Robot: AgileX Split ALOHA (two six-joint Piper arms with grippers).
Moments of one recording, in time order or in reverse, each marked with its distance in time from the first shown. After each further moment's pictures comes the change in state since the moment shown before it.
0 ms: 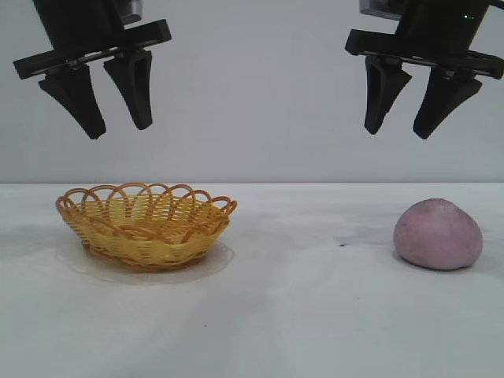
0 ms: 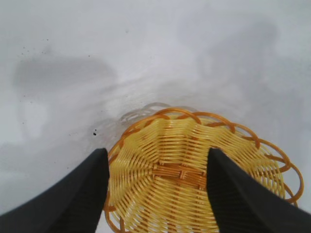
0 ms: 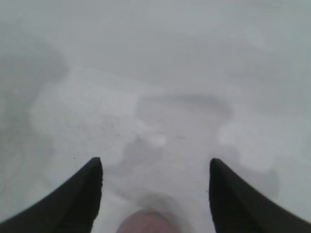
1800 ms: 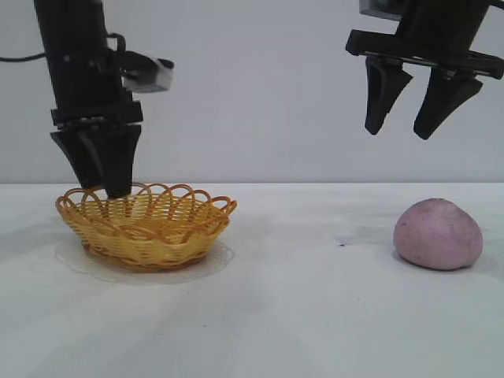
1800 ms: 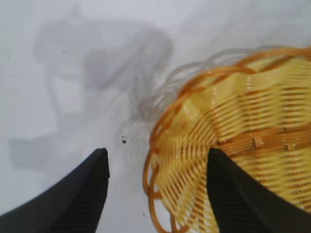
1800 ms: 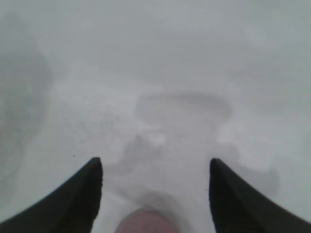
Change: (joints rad) left arm 0.000 0.239 -0.153 0.115 0.143 0.438; right arm 0.000 0.000 0.000 0.000 0.007 -0.002
